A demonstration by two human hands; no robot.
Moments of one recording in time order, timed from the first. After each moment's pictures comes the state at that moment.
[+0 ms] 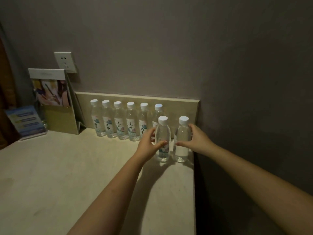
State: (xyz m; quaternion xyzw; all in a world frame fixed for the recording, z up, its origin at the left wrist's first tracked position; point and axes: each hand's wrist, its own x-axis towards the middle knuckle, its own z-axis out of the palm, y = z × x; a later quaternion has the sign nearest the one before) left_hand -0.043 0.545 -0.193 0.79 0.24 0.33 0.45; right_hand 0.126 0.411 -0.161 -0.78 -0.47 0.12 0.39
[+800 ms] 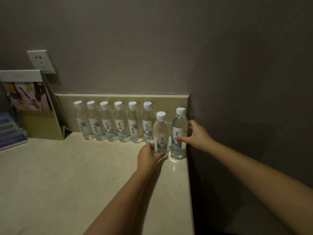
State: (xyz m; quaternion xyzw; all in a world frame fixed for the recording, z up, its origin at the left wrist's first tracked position) left_hand -0.022 0.523 -0.242 0.82 0.36 0.27 0.34; right_hand 0.139 0.397 -0.166 -0.79 -0.41 0.12 0.43
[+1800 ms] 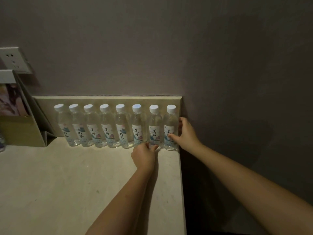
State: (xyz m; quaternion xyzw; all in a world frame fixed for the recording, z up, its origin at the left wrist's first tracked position) left_hand 0.036 0.536 -0.243 0.77 0.47 0.32 0.29; right_hand 0.165 0.436 -0.185 -0.78 -0.38 0.06 0.48
